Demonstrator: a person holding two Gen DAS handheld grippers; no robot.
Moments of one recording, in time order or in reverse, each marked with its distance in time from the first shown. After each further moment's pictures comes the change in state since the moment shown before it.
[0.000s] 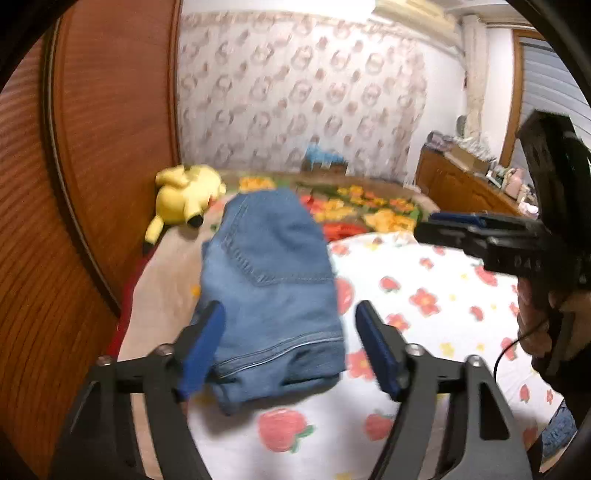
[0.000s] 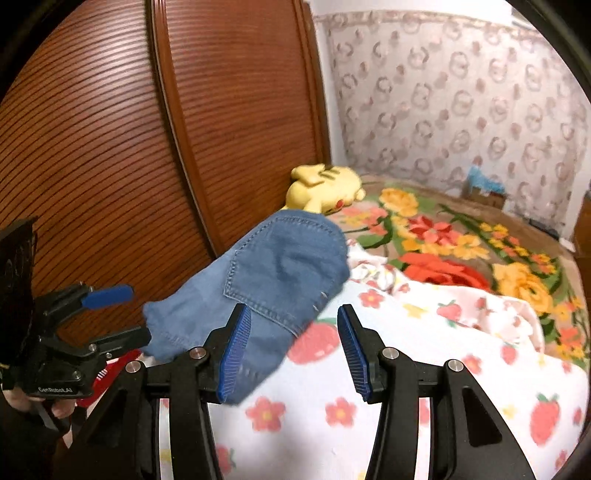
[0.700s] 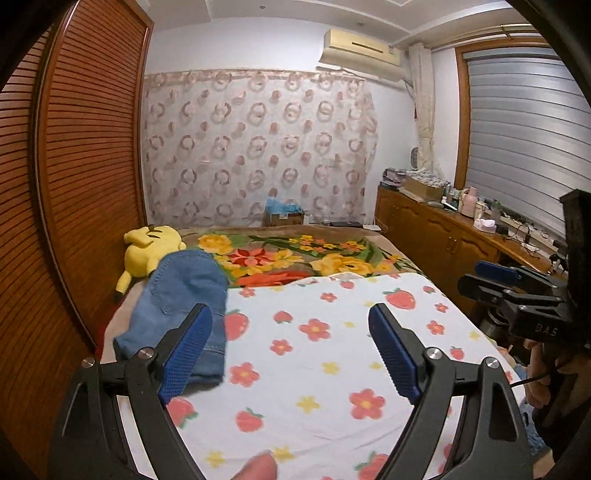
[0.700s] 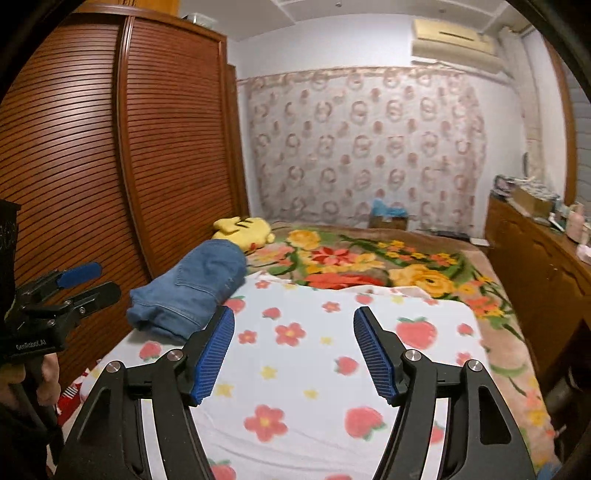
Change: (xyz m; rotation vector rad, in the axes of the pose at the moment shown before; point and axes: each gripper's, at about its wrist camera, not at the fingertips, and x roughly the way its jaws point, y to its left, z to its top) left arm -0.099 -0.128 -0.019 0.072 -0.191 -0.091; right arm -0.229 0.034 -0.128 0.112 -0.222 -0.315
